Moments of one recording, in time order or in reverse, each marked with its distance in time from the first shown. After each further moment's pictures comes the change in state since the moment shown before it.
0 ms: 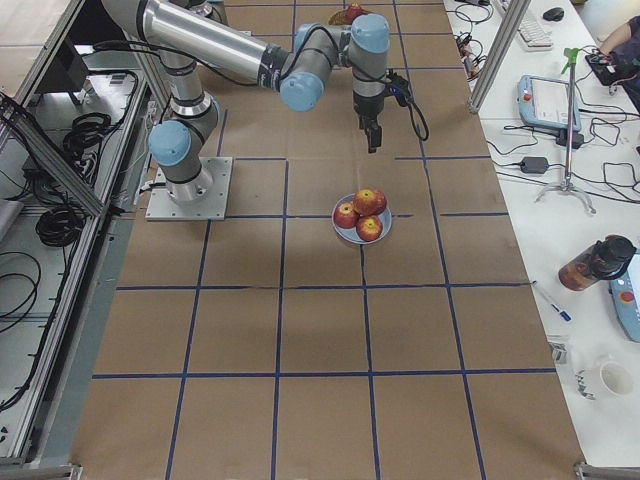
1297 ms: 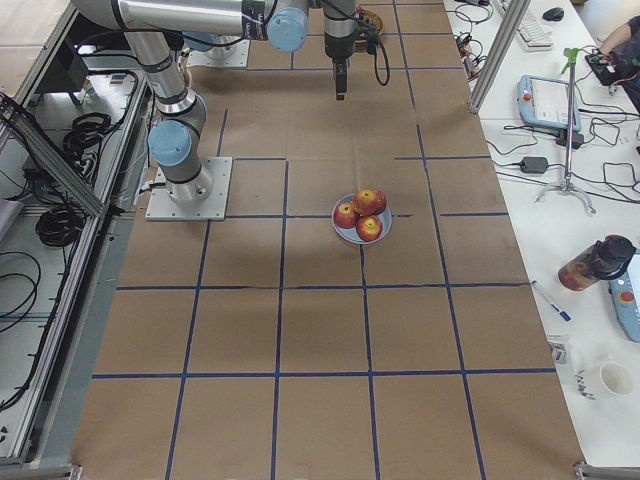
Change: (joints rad) left arm -0.001 0.000 0.000 0.000 0.005 0.003; right arm 0.224 -0.105 -0.007 0.141 -0.009 0.371
